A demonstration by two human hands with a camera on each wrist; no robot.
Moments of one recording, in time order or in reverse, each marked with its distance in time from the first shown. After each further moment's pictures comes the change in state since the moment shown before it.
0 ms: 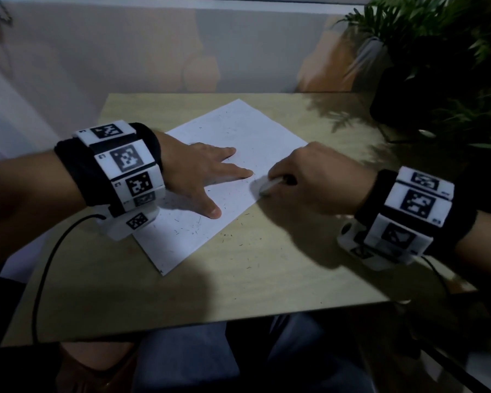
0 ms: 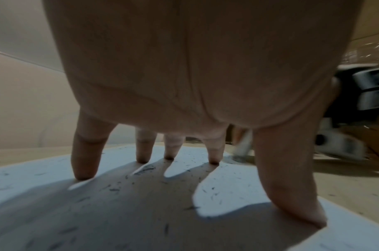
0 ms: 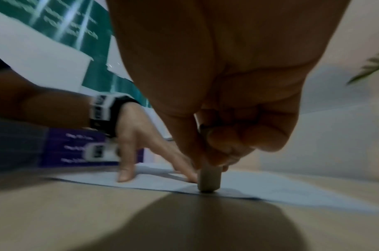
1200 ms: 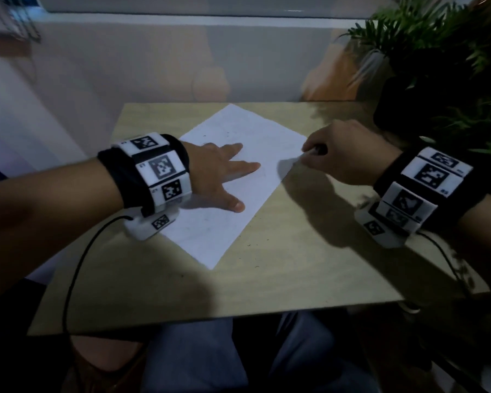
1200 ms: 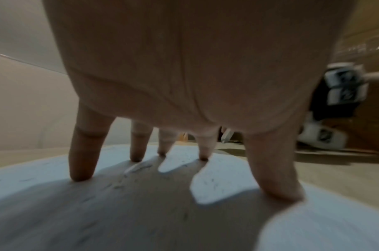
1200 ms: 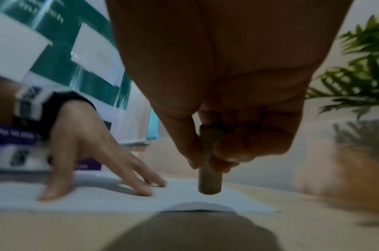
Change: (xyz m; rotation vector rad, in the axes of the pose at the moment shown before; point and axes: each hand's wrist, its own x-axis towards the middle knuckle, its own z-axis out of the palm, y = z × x) left_hand 0.008 0.005 0.008 -0.075 0.180 -0.091; right_hand 0.009 0.037 -0.025 -0.013 0.085 0.190
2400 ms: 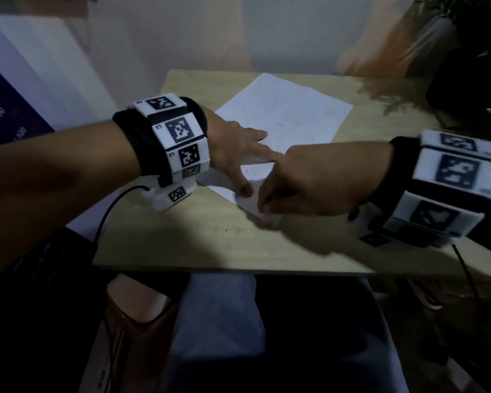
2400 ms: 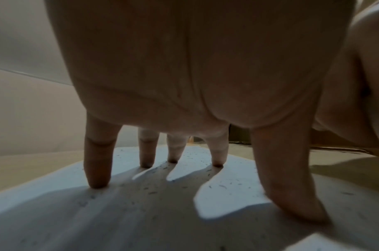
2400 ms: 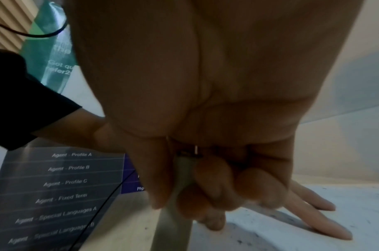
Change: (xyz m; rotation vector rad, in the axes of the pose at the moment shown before) left_hand -0.030 -0.013 0.020 0.053 -0.053 -0.006; right_hand -0.036 -0.134 0.002 0.029 -0.458 -0.622
